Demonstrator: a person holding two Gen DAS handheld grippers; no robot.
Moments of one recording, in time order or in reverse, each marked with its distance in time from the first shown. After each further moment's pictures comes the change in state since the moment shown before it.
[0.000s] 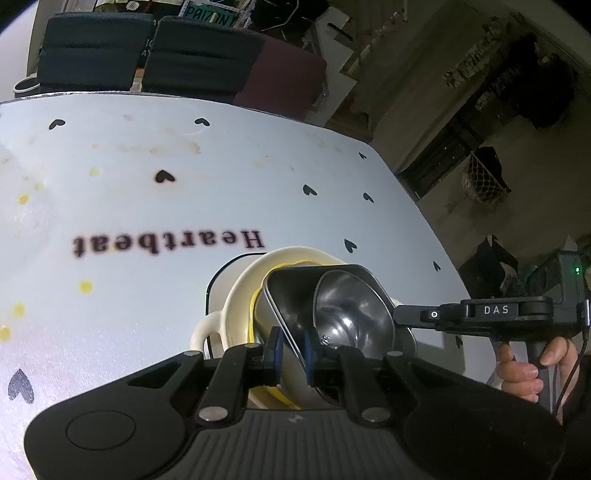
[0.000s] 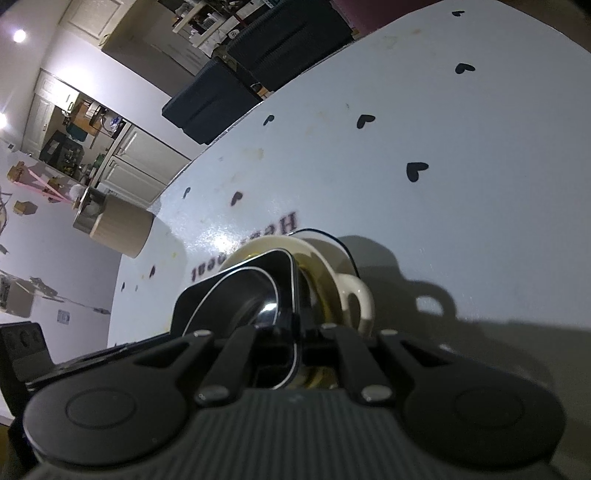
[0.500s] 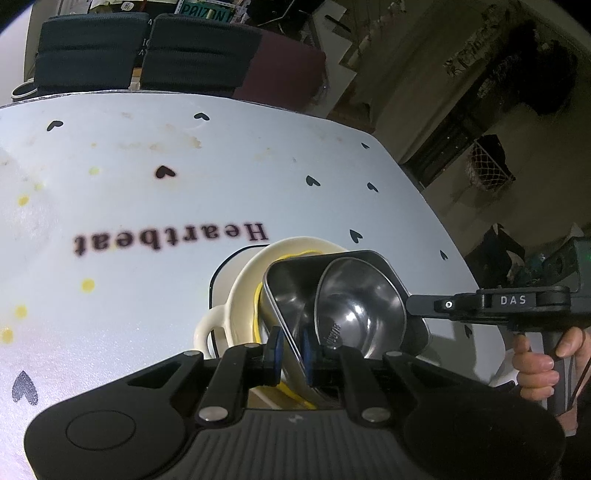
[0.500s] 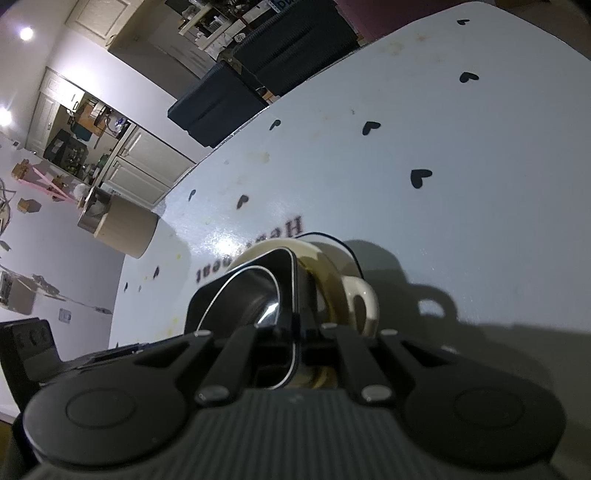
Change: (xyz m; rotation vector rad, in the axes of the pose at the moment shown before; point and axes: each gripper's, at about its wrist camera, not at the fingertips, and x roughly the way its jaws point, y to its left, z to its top) left arm 0.004 -0.001 -0.003 0.026 0.021 0.019; right arm -0.001 0.005 -0.002 -0.007 -0.017 -0.002
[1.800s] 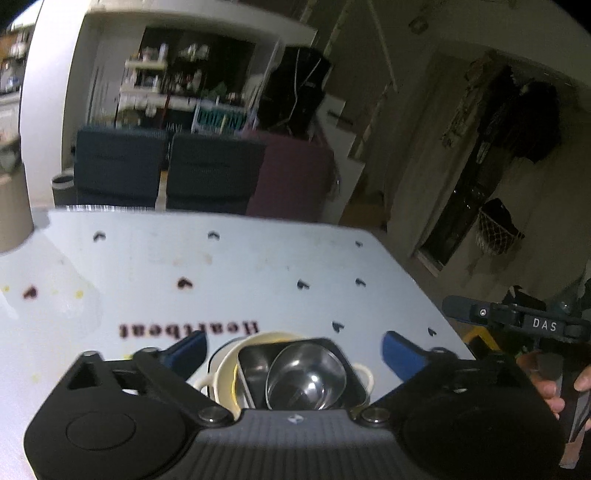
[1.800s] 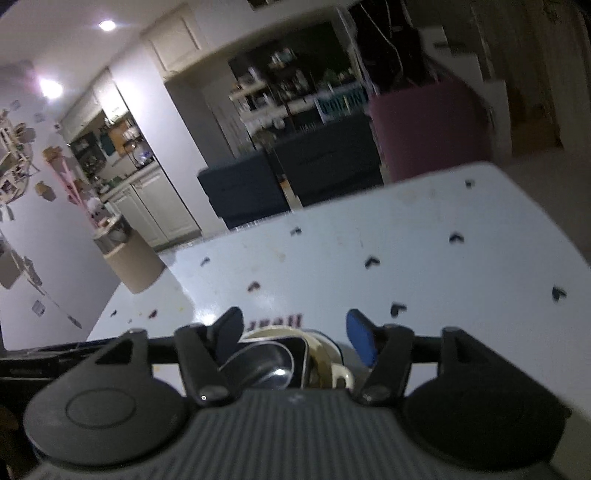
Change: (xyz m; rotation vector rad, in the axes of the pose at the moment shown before) left arm -0.104 -0.088 -0.017 0.071 -0.358 0.142; right arm -0.101 0.048 -0.017 -0.309 -0.352 -0.091
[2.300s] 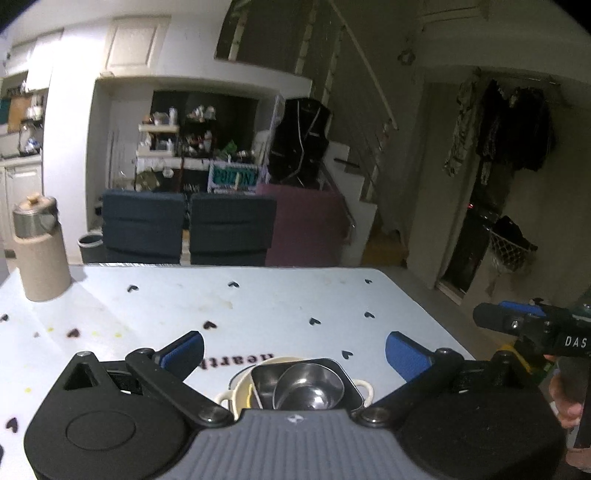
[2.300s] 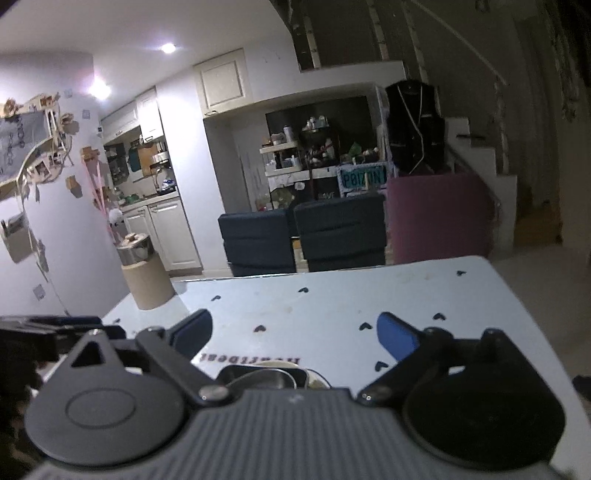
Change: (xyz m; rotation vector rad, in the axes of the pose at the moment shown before) left arm -0.068 -0.038 -0.027 0.087 -0.173 0.109; right arm -0.072 0.030 -0.017 -0.207 -0.207 -0.039
